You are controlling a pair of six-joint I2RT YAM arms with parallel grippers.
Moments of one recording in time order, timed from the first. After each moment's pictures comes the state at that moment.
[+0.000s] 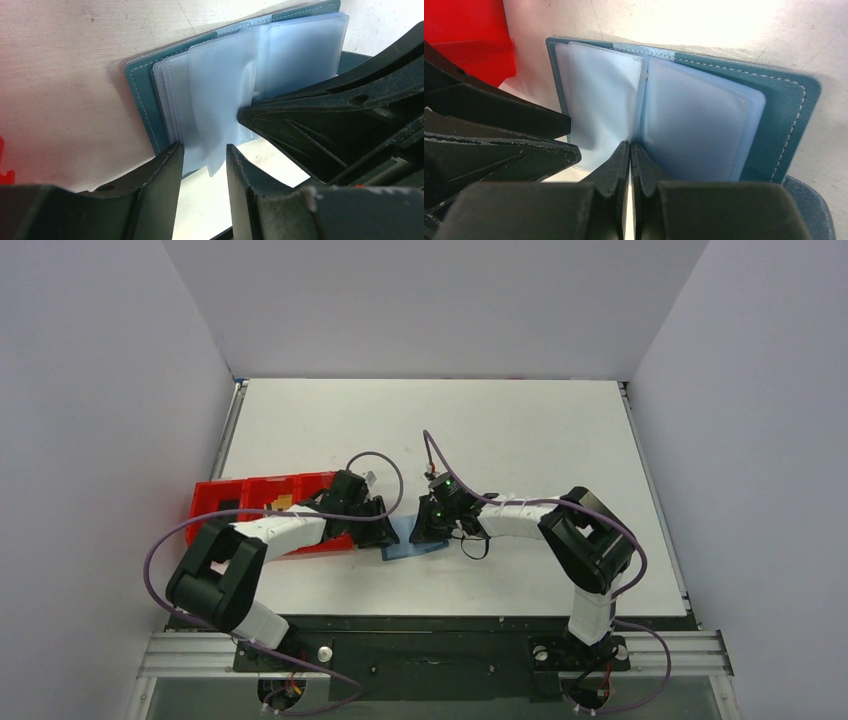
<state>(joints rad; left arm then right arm) -0.49 1.52 0.70 -0.17 0.31 -0.73 0.78 1.85 0.97 -0.01 -0.24 0.77</state>
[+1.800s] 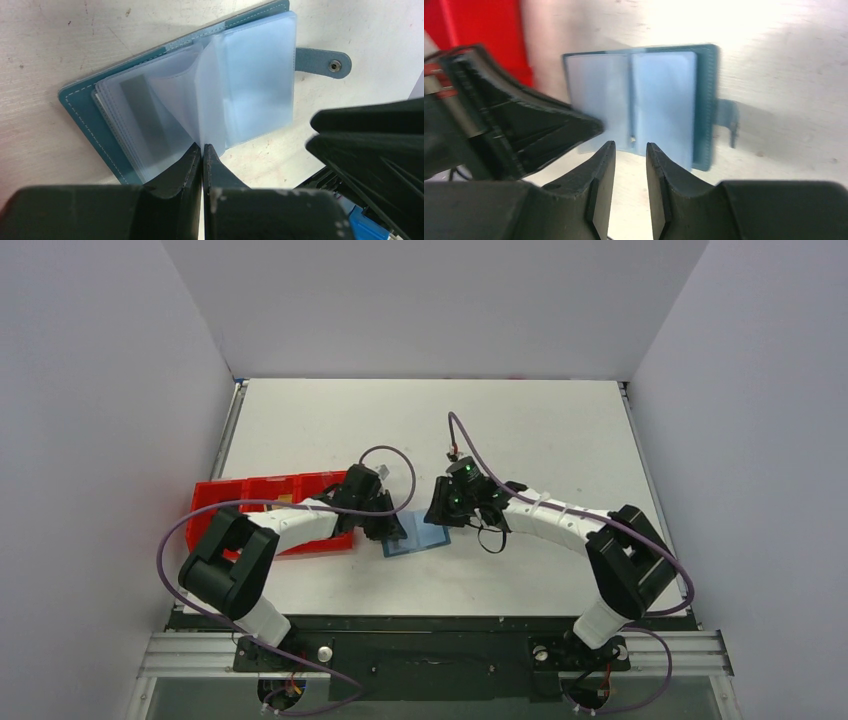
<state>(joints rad) -0.54 1.60 0.77 -0.11 0.30 -0.76 0.73 1.61 0.99 -0.21 -0.12 0.76</state>
